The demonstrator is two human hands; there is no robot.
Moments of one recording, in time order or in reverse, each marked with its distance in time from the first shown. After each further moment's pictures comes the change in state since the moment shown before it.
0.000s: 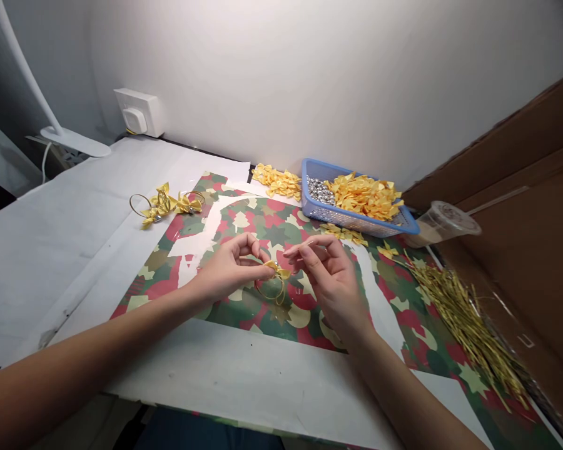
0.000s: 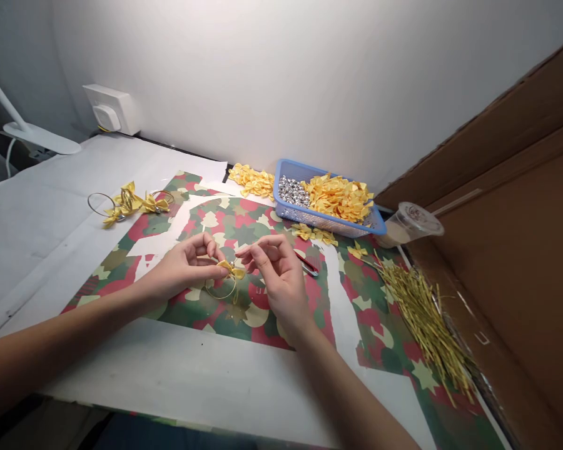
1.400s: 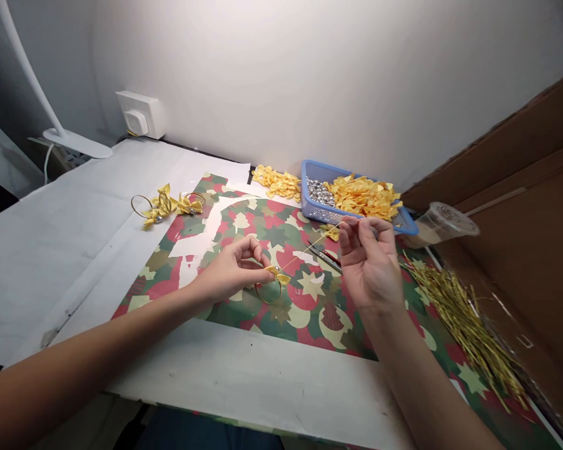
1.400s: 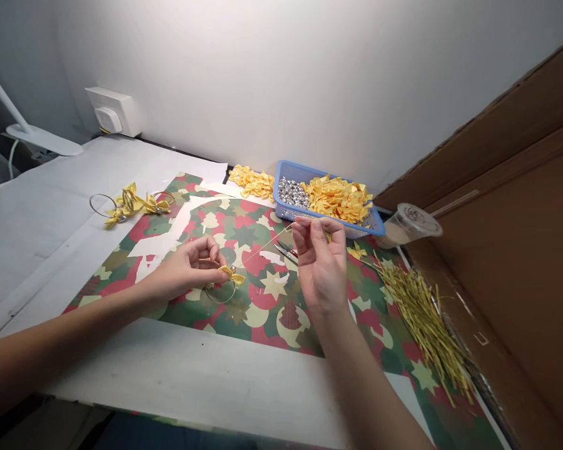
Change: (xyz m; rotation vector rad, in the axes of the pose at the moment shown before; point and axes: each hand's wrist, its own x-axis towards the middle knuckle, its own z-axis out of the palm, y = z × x) left_hand 0.000 -0.001 -0.002 0.064 -0.050 -0.044; right_hand 0.034 -0.007 -0.034 0.374 0.424 -0.129
